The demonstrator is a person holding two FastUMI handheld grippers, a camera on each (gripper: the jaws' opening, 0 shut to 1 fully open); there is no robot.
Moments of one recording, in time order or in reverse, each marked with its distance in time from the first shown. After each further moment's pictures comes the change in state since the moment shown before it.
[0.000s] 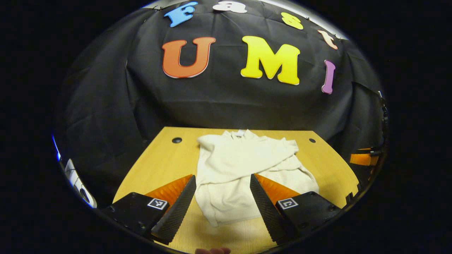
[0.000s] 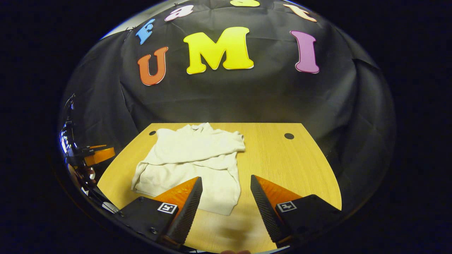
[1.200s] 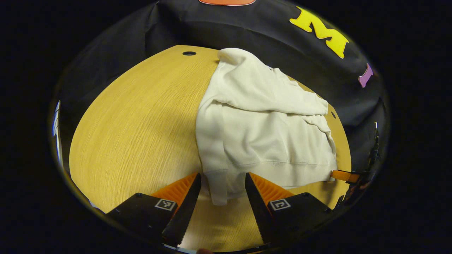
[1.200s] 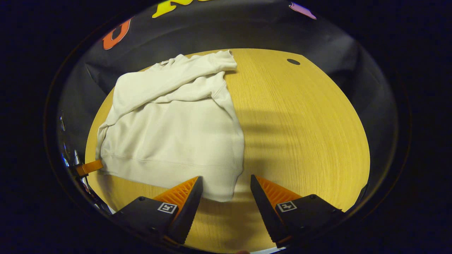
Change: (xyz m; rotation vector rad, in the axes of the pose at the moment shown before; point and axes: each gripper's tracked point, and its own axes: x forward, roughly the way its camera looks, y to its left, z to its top) left arm 0.070 0.021 -0.155 -0.255 0.473 0.018; right arm 0.119 -0.001 -0.164 0.087 0.521 -0.140
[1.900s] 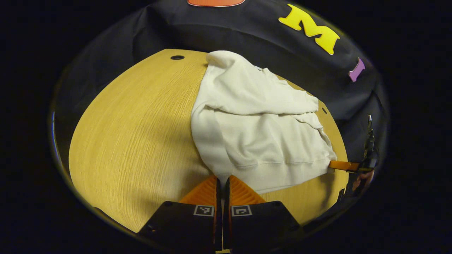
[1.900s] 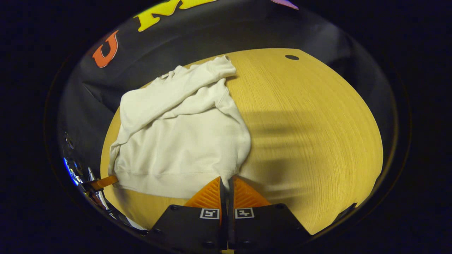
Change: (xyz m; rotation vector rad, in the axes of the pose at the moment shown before) left arm -0.013 -0.011 0.024 0.075 -0.076 -0.110; right arm -0.021 0.022 0.035 0.152 -0.113 0.168
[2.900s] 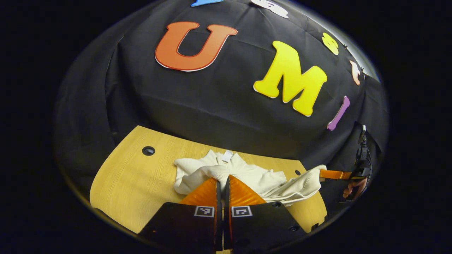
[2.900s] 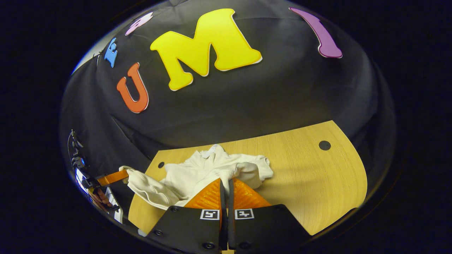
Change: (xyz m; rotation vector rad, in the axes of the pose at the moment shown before) left arm -0.052 -0.062 0.289 -0.019 -0.435 -0.144; right arm -0.069 0.106 0.268 -0.084 -0.326 0.208
